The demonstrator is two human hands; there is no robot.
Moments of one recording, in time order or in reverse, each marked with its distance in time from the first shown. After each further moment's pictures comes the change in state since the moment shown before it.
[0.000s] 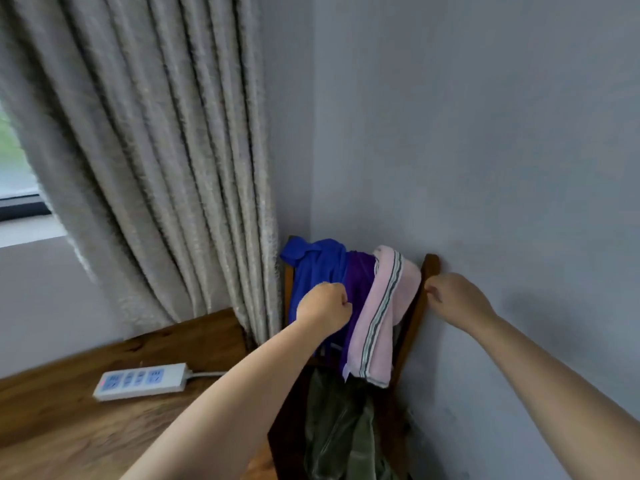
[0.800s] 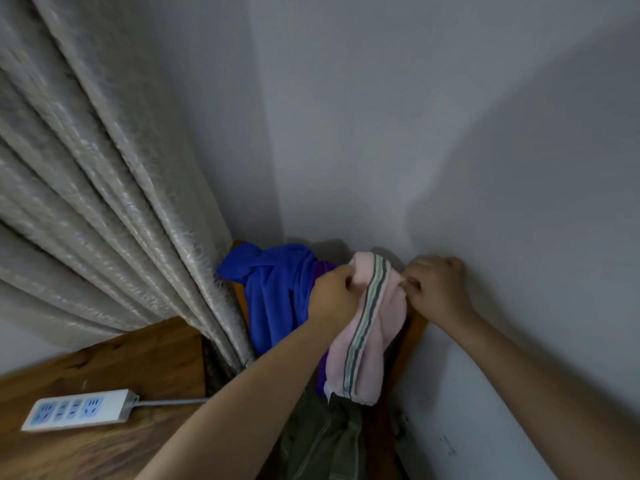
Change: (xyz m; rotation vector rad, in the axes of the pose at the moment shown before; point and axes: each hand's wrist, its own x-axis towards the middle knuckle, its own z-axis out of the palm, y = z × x) left_hand 0.164 0.048 0.073 -0.356 0.113 -0.096; right_hand 0.144 0.070 0.068 0.072 0.226 -0.272
